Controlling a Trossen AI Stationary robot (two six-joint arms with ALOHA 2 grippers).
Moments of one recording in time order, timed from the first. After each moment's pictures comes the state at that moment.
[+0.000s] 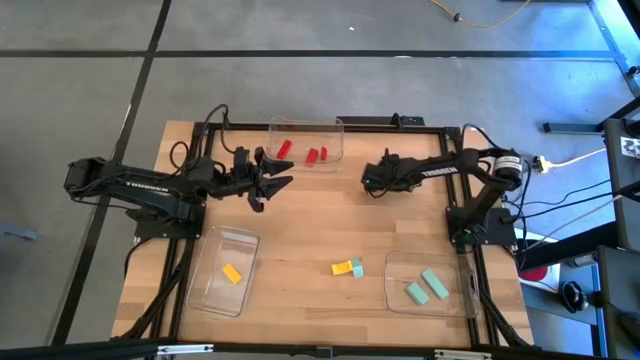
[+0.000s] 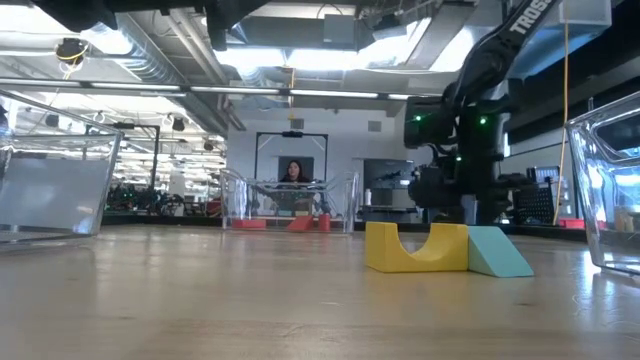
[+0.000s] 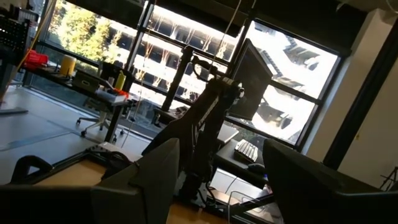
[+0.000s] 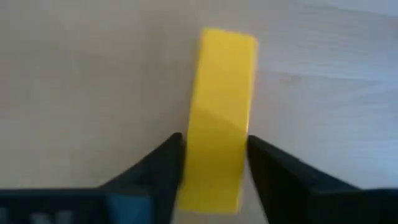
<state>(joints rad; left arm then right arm) 0.05 1.01 0.52 0.82 -0.13 -0.38 -0.31 1.73 0.82 -0.60 0.45 1.18</state>
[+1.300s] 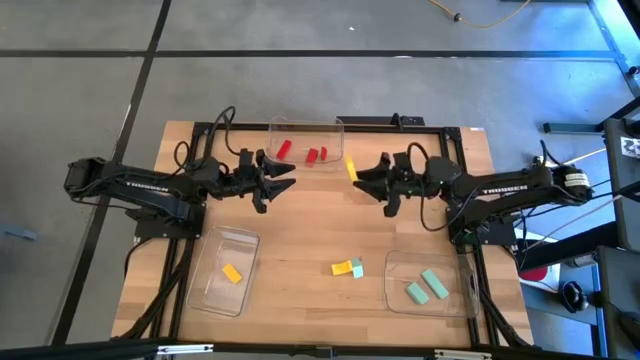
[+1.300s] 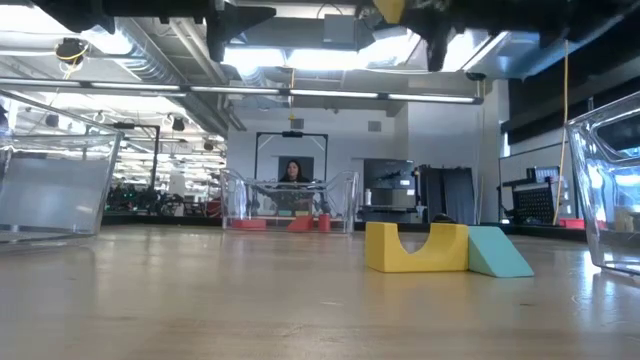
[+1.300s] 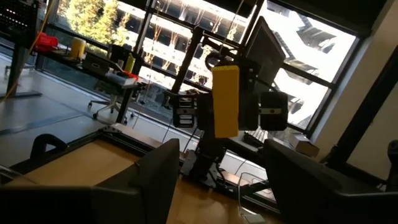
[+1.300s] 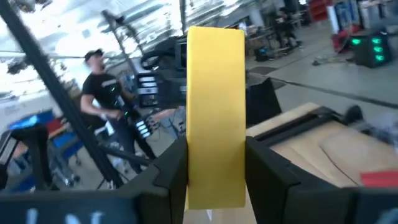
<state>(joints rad) 0.05 1.01 0.52 0.73 -0.13 -0.39 -0.07 1.10 0.58 0.63 -0.03 0.43</state>
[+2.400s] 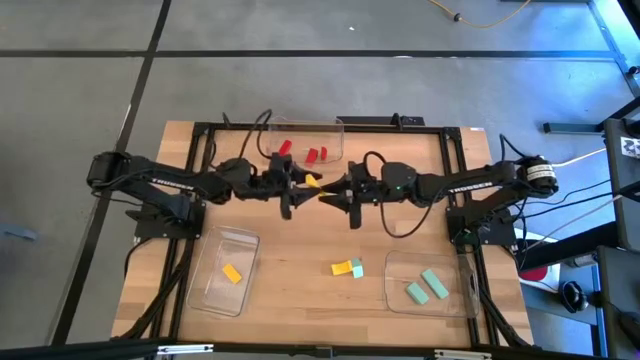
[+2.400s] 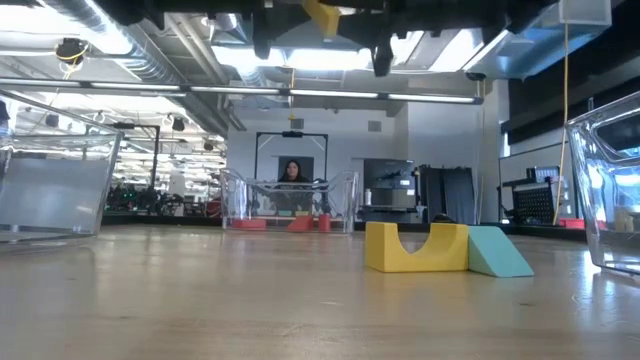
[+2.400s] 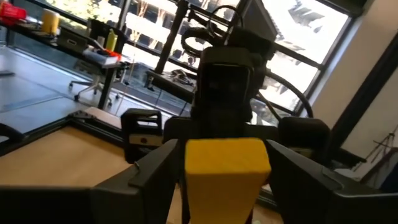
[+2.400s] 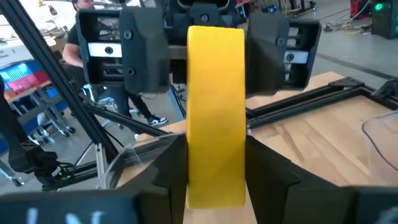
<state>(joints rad) 0.03 1.29 0.72 0.73 -0.07 -0.41 0.00 1.46 0.87 0.53 -0.04 0.36</state>
